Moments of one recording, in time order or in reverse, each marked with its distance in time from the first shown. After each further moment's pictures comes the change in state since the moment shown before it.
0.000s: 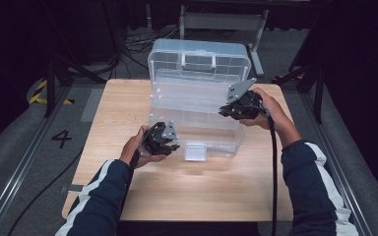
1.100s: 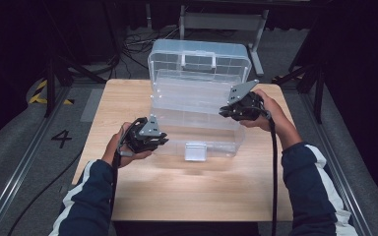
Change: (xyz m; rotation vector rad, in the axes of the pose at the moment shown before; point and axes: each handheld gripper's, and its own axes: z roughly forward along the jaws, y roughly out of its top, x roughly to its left) left arm 0.008 -0.016 -0.060 -0.103 0.027 -0.003; right arm 0.002 -0.005 0.000 -0.028 -0.007 0.021
